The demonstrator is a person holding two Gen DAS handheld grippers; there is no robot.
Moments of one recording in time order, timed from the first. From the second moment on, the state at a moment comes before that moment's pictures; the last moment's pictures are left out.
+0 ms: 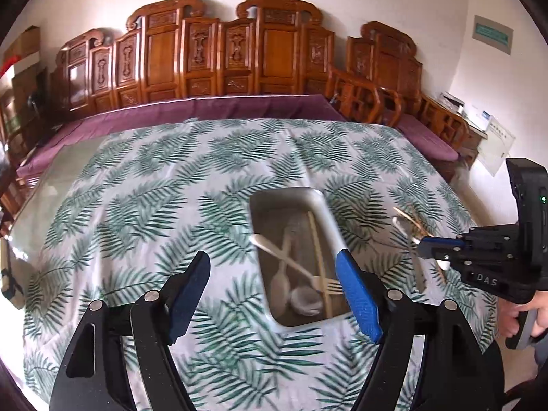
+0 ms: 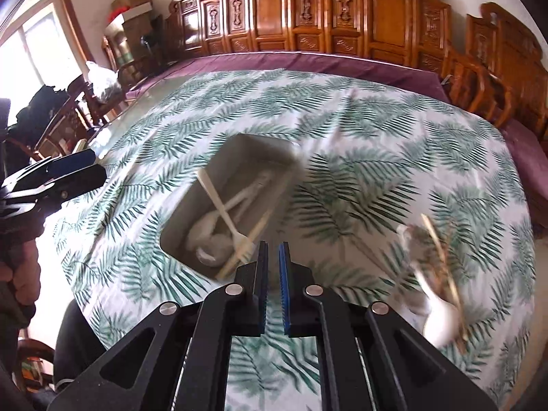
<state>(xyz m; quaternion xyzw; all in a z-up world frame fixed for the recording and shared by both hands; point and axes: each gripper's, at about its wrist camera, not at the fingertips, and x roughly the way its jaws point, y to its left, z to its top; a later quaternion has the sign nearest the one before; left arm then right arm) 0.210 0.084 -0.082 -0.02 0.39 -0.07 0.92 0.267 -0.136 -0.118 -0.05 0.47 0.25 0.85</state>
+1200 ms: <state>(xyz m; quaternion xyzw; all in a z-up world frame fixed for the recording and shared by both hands) 0.277 -0.138 -0.188 0.07 0.49 -0.22 0.84 0.236 -0.310 -0.179 0.02 0.47 0.12 0.87</state>
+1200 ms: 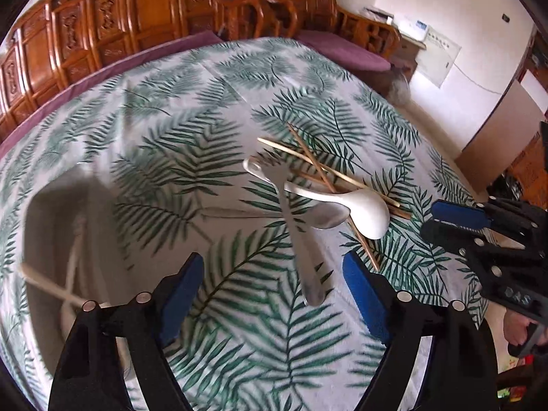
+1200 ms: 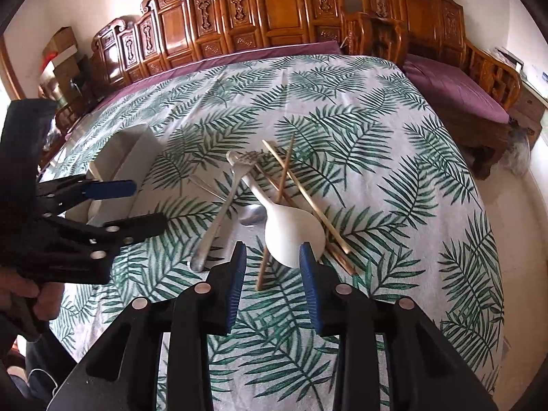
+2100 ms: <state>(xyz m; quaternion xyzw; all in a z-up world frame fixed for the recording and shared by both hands) 0.306 -0.186 -0.232 0.15 0.53 -0.20 0.81 0.220 -0.324 -0.198 0.05 0.47 0.13 0.87</state>
